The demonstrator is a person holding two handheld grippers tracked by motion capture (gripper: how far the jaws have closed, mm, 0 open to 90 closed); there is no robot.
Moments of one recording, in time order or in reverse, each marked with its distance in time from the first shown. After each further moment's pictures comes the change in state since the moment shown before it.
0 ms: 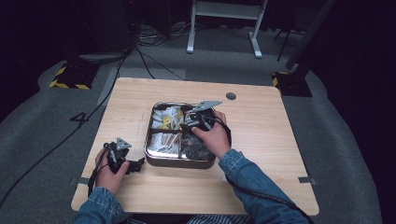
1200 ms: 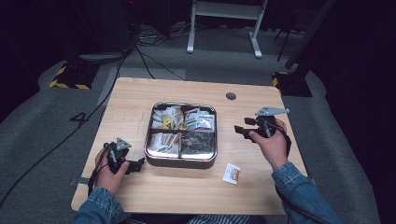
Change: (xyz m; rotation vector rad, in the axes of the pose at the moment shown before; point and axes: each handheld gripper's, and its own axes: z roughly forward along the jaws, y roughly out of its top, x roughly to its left) left arm 0.000 0.000 0.000 0.000 0.000 0.000; right arm -0.069 -0.076 -0.146 -0.022 -0.180 0.148
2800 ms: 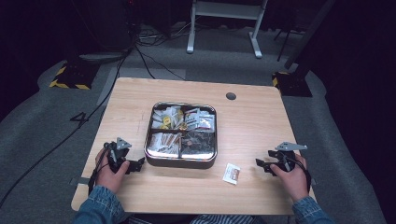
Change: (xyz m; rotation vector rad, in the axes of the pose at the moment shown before) left arm 0.000 0.001 0.001 0.000 -0.002 0.002; right arm -0.026 -0.135 -0.028 0.138 -0.100 0.089
